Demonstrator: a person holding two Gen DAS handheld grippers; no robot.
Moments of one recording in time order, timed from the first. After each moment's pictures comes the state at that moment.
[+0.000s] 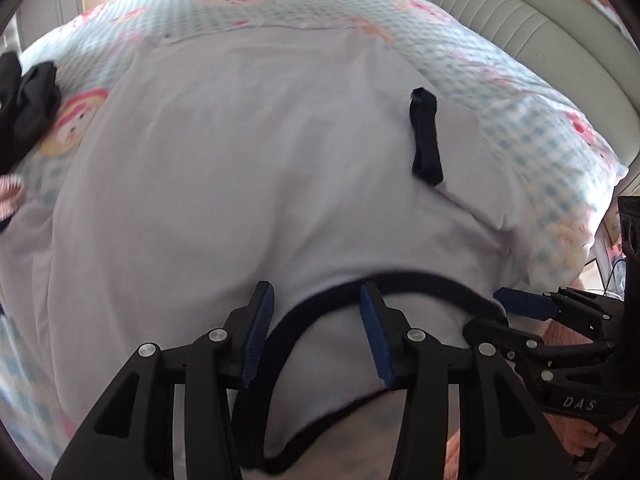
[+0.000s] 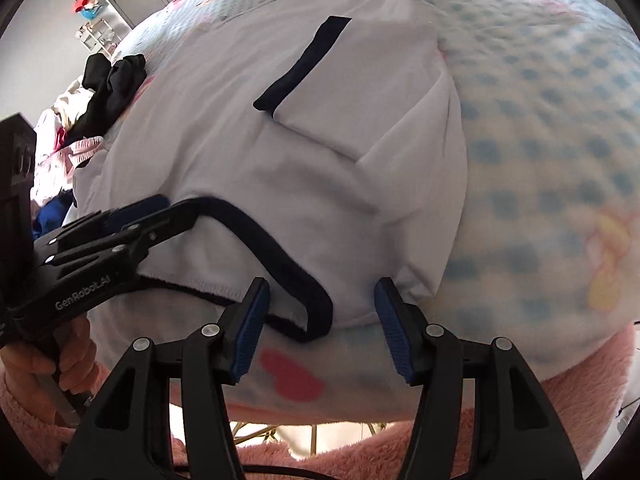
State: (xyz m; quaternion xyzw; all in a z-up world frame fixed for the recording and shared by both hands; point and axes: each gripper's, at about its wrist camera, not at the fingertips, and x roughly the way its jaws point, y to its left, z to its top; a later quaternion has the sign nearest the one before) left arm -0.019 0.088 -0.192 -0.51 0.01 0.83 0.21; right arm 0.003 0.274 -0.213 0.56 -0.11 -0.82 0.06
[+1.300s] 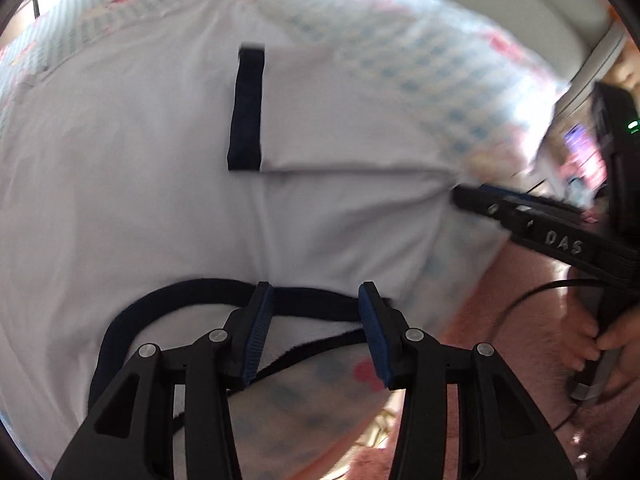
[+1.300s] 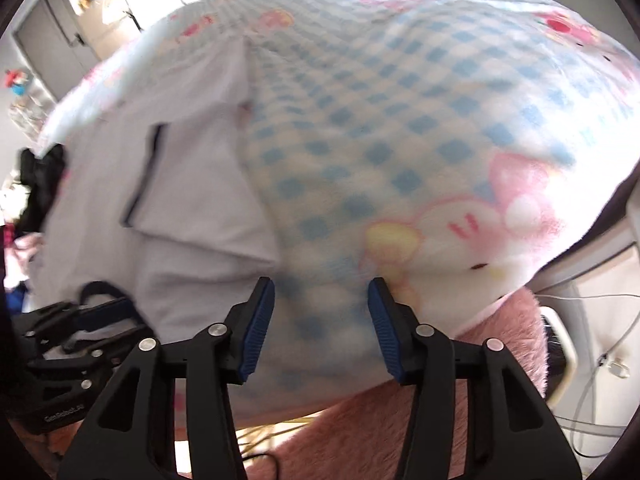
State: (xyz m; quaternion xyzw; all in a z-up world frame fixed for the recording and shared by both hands) left arm 0.000 0.171 -0.175 -0.53 0.06 0.77 0.36; right arm 0.019 0.357 -0.190 0.51 -0.16 -0.84 -0.08
